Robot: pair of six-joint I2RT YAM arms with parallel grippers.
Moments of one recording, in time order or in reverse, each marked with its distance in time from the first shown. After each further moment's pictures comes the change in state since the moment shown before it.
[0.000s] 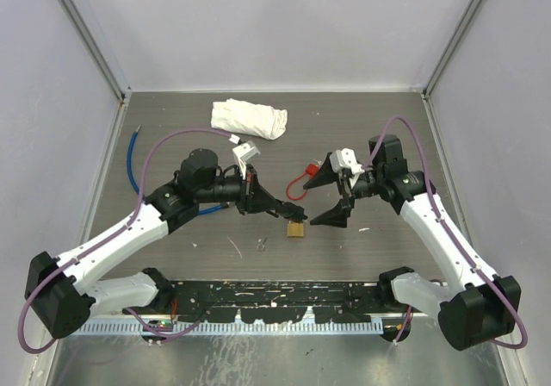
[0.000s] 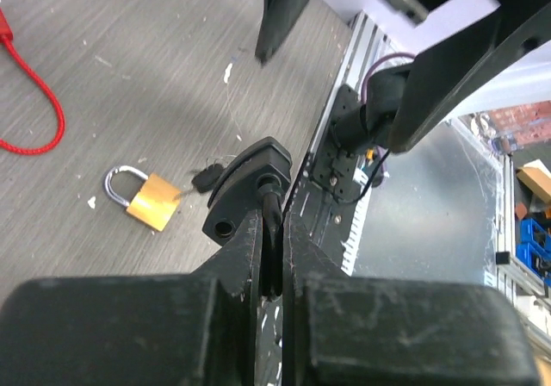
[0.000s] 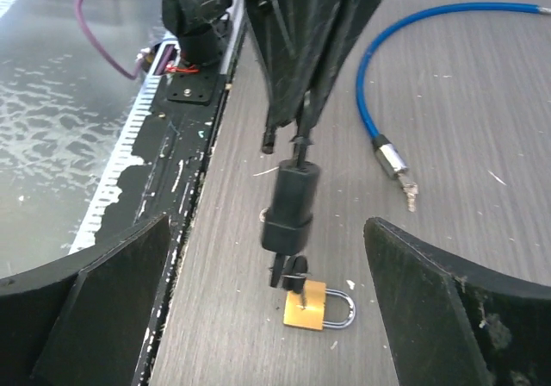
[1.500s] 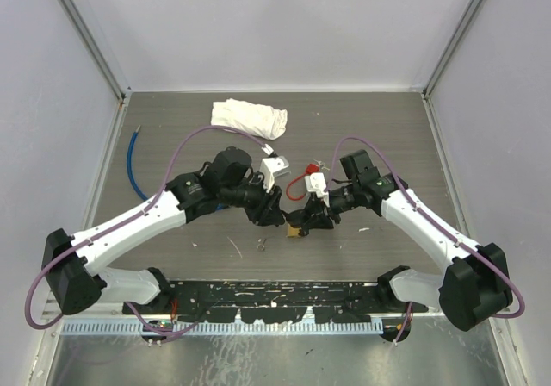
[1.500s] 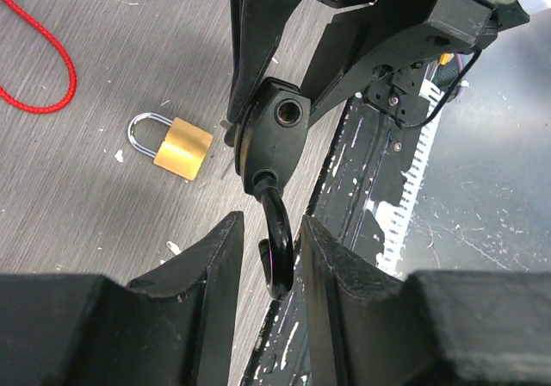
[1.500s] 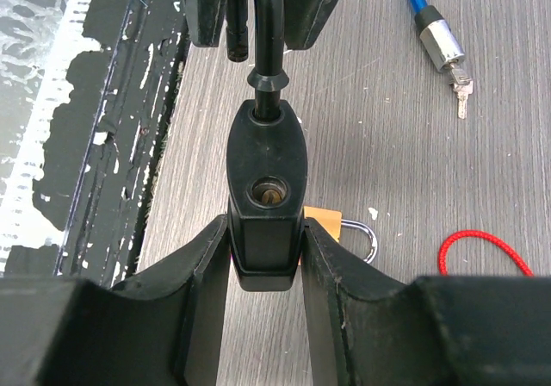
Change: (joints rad) left arm -0.151 0.151 0.201 -0.333 -0.153 0.279; right arm 0.168 0.114 -0.125 -0.033 0.288 -0.206
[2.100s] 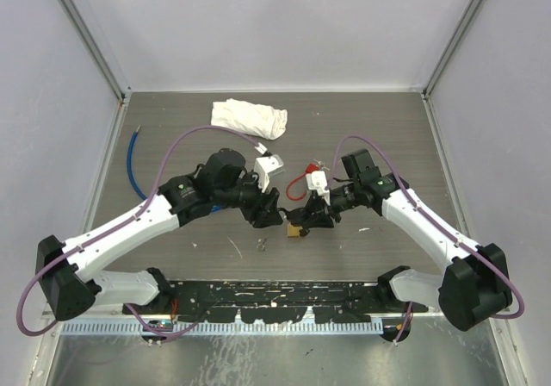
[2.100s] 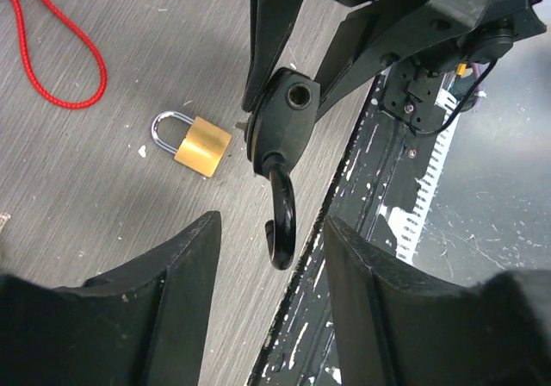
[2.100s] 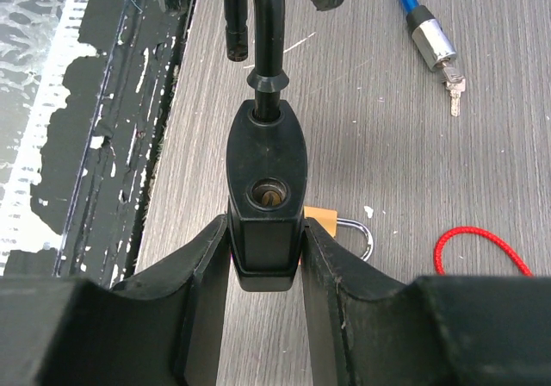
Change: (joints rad) left arm -0.002 -0.056 -0.024 -0.003 -0.066 -0.001; right arm -0.013 0.000 0.000 0.012 -0.006 0.015
